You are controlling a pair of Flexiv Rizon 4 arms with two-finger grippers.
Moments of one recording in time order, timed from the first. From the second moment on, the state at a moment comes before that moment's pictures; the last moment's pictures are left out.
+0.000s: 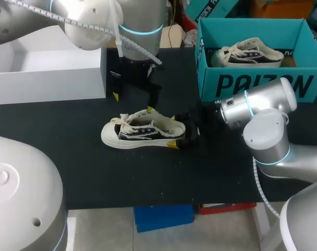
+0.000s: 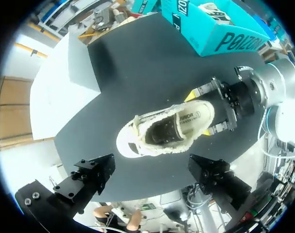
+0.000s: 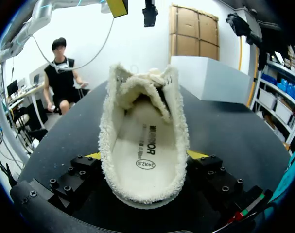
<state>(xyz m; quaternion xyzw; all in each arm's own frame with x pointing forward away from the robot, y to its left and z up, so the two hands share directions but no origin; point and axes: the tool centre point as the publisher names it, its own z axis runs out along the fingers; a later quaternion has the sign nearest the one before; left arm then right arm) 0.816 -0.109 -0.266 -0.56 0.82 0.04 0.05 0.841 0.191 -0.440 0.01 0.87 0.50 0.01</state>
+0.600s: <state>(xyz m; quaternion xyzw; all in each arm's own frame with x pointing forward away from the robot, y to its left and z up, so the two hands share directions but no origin) 0.814 -0.136 -0.297 -0.68 0.72 0.11 0.06 0.841 0.191 -0.439 0.01 0.87 0.50 0.01</state>
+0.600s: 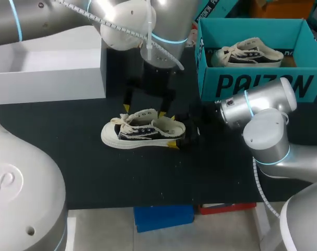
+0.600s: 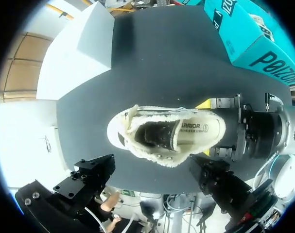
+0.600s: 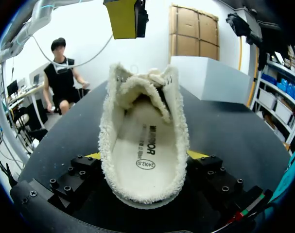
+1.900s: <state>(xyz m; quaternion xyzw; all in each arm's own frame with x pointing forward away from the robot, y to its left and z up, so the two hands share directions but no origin) 0.828 -0.144 -0.367 -0.67 0.69 0.19 0.18 0.841 0.191 -0.439 0.01 0.87 0.50 0.01</state>
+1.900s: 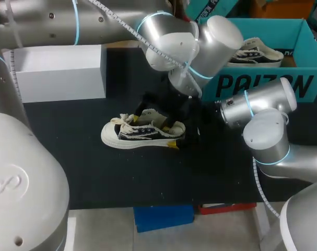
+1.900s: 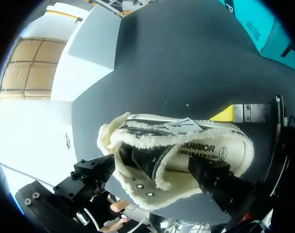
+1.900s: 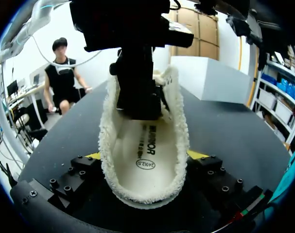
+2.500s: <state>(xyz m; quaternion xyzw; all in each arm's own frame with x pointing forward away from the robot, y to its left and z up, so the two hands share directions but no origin) 0.831 -0.124 -0.366 -0.66 0.69 0.21 0.21 0.841 0.191 -0.439 0.01 0.87 0.50 0.01</state>
